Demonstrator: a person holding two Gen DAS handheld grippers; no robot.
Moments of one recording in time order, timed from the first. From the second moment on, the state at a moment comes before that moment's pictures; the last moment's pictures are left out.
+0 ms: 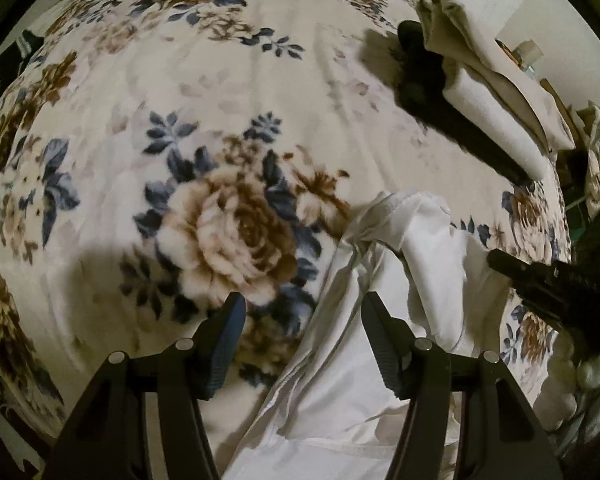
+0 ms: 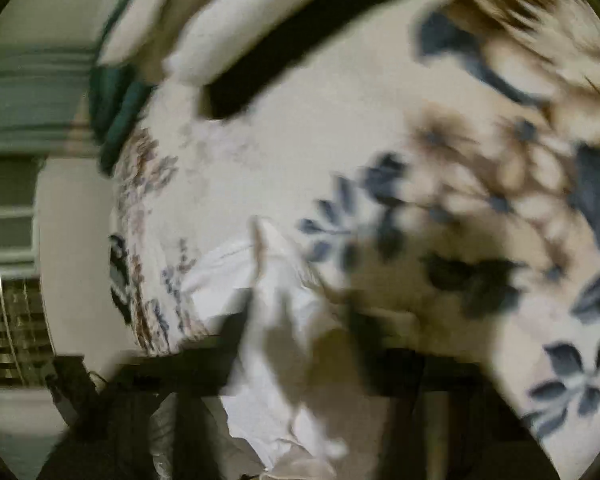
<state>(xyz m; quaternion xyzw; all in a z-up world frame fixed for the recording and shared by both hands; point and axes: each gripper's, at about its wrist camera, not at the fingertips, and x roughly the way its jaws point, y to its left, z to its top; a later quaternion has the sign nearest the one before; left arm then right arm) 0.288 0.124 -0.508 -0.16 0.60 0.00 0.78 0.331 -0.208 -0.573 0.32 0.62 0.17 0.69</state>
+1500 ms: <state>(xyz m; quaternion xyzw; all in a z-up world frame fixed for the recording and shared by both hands) 0.369 0.082 -0.528 -0.13 0.58 -0.15 0.79 0.323 -0.193 -0.590 0.29 0.64 0.23 0.68</state>
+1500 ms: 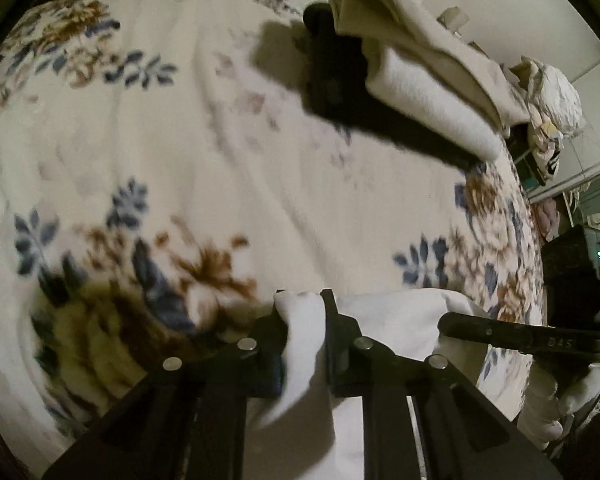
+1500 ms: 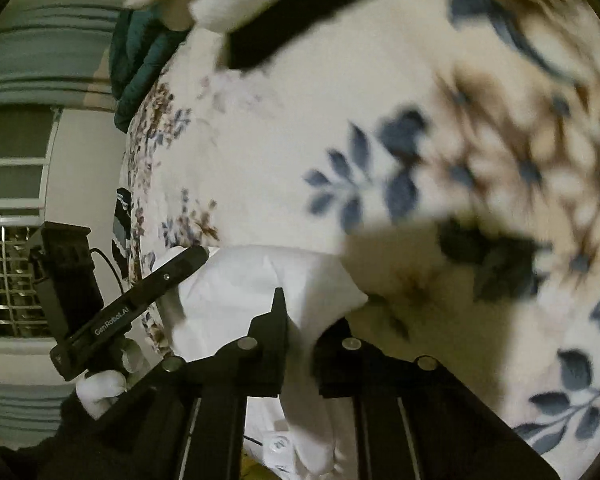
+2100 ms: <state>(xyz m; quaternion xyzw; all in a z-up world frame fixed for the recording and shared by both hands) 0.454 0.132 -0.521 -0.22 0.59 -0.11 0.77 0.469 -0.166 -0.555 0.18 0.67 0.14 0.71</state>
